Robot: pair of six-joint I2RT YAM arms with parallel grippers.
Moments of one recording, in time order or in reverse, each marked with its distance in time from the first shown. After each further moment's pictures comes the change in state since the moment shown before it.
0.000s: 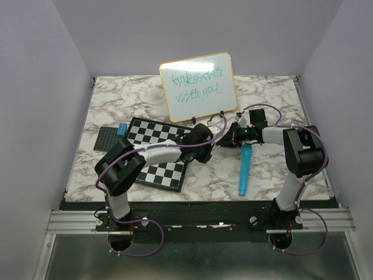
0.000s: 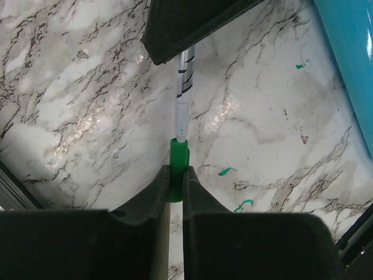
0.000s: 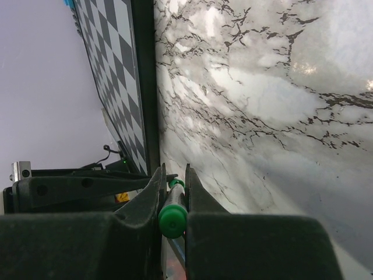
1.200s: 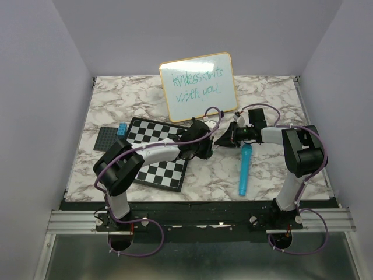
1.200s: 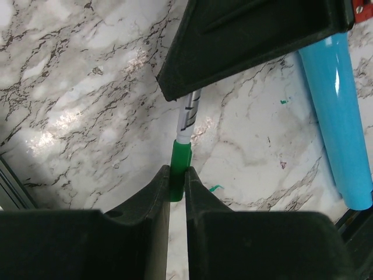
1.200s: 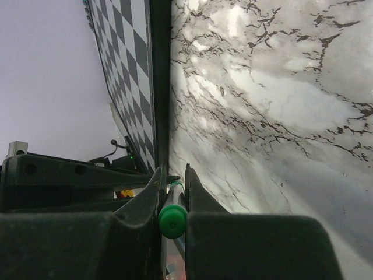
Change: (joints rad) left arm 0.031 -0.010 0.002 0.054 -0.003 -0.128; right arm 0.013 0.006 0.000 0.031 -0.036 0.019
